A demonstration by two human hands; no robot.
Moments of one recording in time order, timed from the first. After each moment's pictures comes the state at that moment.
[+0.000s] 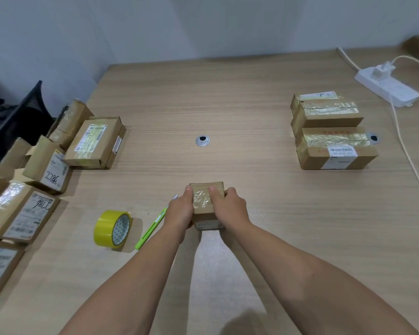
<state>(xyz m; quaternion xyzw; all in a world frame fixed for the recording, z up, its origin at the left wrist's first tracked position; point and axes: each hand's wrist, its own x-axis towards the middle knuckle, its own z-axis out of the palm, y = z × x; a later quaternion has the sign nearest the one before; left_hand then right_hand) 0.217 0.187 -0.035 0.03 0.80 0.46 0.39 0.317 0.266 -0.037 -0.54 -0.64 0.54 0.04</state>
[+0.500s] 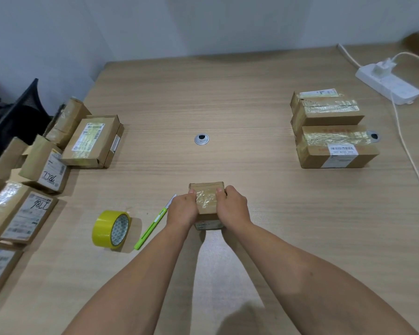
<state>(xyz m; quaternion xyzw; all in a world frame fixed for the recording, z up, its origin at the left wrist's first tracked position) 0.218 0.195 -0.041 0.10 0.86 0.39 0.32 0.317 0.269 -0.046 -0.54 -0.66 0.51 0.09</state>
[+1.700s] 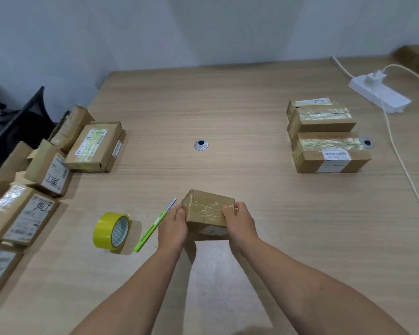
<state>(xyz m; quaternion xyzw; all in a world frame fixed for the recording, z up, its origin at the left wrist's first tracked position) 0.230 0.150 -0.053 0.14 0.87 0.40 0.25 0.354 0.256 -0.058 -0.55 -0.58 0.59 0.08</state>
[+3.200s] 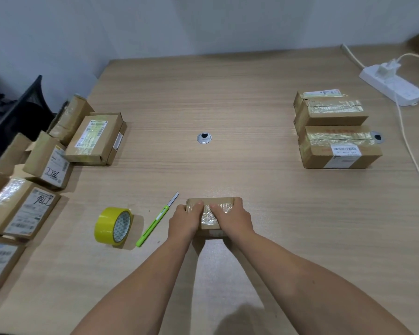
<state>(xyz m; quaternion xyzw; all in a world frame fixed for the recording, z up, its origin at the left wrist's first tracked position) 0.229 0.167 -0.063 0.05 0.85 0.37 0.37 0.336 0.252 -0.059 -0.55 -0.62 0.55 0.03</state>
